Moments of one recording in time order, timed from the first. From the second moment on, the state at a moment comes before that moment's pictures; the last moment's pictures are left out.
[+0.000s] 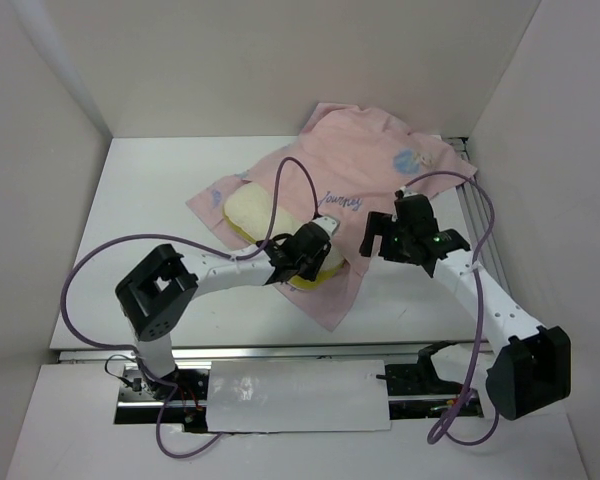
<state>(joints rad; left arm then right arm) -0.90 1.79 1.15 -0.20 -0.23 -0.29 0.31 1.14 0.89 -0.59 0.01 0.44</state>
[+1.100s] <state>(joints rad) -0.88 1.78 1.30 -0.33 -0.25 -0.41 0.32 1.42 0.76 -0.17 -0.20 0.26</state>
